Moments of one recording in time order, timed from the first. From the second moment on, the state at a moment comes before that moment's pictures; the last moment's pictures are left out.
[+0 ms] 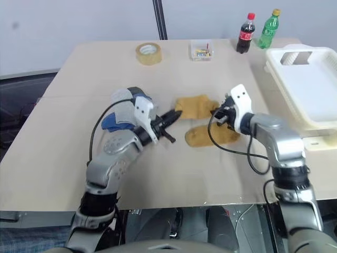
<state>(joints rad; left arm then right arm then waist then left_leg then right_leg) -0.27 0.21 -0.12 -0.43 -0.32 0.67 -0.48 -0.48 -0.52 -0.04 -0.30 0.35 1.02 0.65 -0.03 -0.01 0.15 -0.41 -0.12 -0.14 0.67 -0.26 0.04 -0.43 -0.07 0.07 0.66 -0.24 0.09</state>
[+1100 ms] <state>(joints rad) -0.22 0.12 -0.31 -0.21 -0.21 0.55 -0.42 -0.32 -0.70 -0.12 -0.44 0.45 1.17 0.55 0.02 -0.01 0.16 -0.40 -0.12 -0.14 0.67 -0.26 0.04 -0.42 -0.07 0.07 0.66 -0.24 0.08</state>
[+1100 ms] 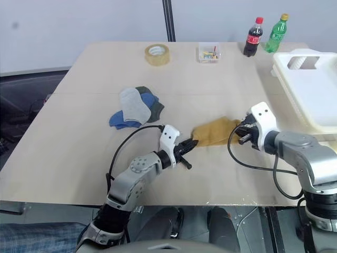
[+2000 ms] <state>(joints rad) -0.29 0.11 -0.33 -0.08 -0.14 0.47 -0.44 -0.25 -0.74 -0.15 -0.46 0.40 0.95 0.52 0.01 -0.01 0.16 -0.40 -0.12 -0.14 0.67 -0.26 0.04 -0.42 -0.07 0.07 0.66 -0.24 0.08</state>
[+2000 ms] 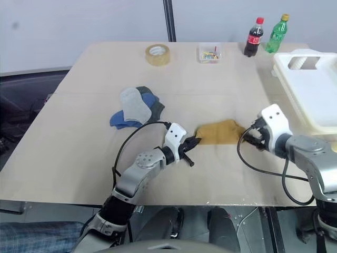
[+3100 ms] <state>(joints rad) -0.44 0.02 0.07 -0.03 -0.55 0.99 -0.40 -0.27 -0.50 0.14 -0.16 0.07 0.50 0.49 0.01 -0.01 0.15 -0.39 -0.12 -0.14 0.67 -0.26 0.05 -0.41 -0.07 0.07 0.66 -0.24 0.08</state>
